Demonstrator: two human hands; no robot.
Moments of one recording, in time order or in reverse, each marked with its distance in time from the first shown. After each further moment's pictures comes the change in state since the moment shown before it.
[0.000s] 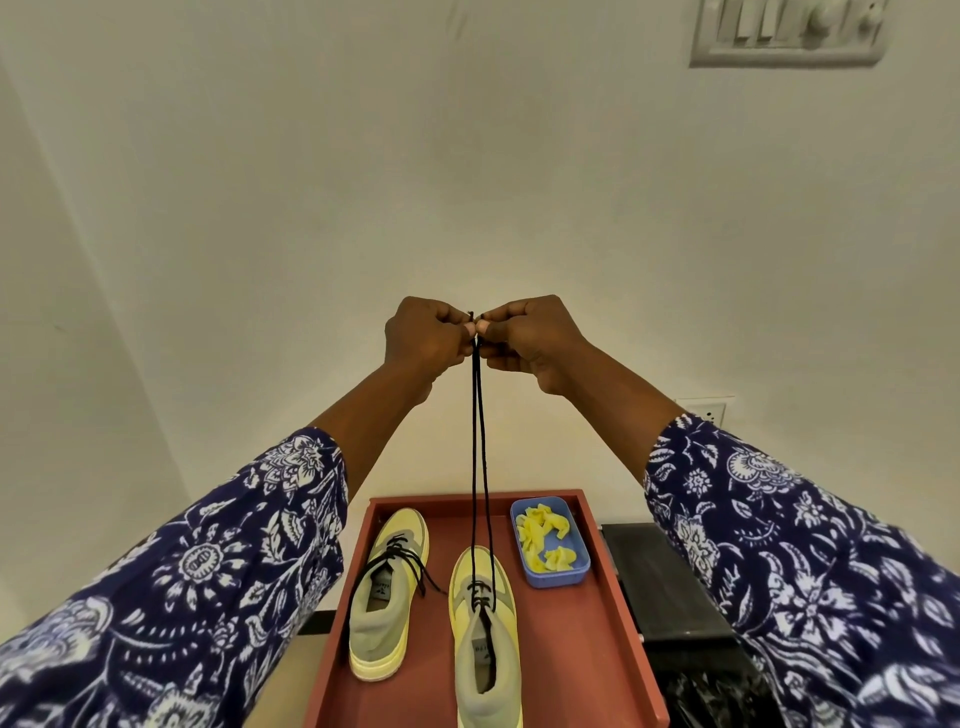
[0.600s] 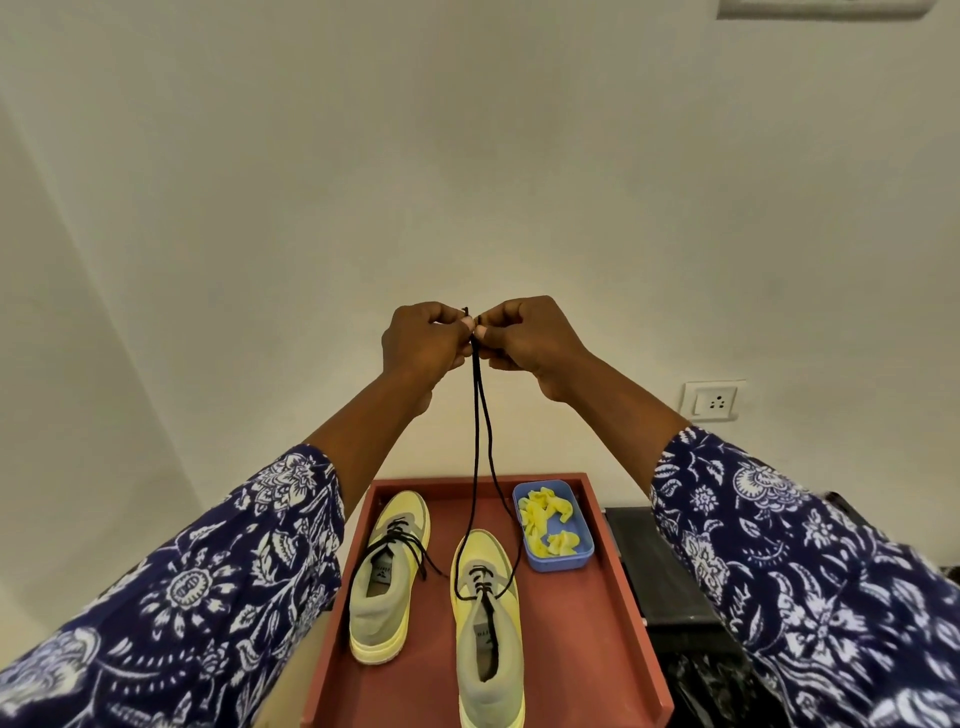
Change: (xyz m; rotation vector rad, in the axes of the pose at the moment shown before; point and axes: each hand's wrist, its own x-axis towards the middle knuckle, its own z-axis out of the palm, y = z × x) left_hand 0.005 -0.032 0.008 -0.106 0.024 -0.064; right_hand 0.010 0.030 0.007 -0.142 -0.044 -0.074
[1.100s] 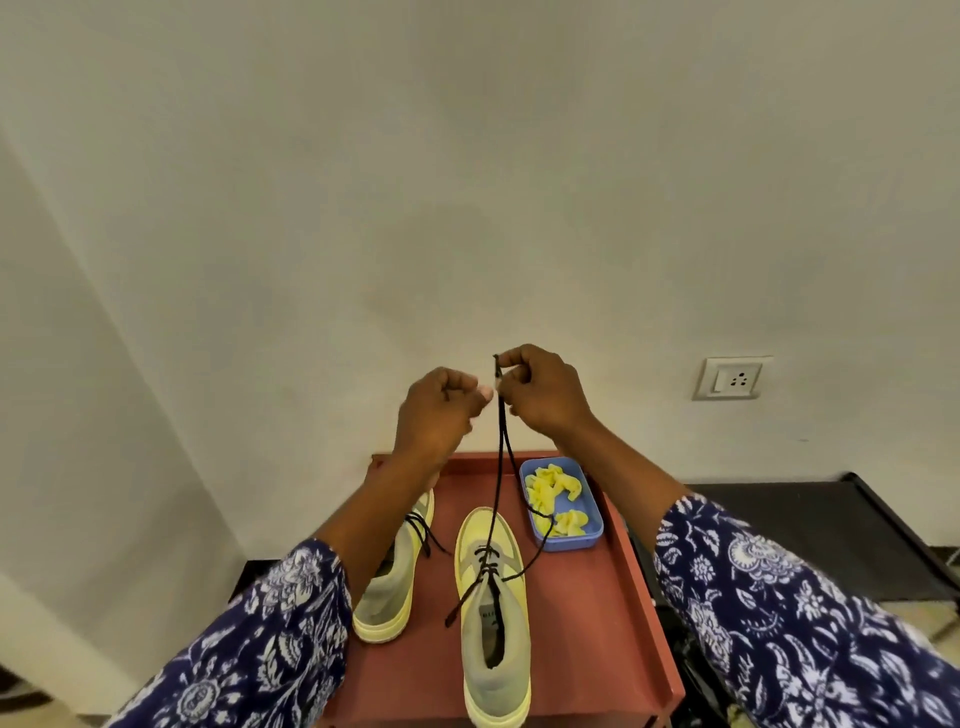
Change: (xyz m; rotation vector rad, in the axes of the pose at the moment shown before) left_hand -0.018 -0.097 0.012 -0.030 -0.124 -0.111; right_hand -0.004 0.084 0.022 -0.281 0.061 -0.040
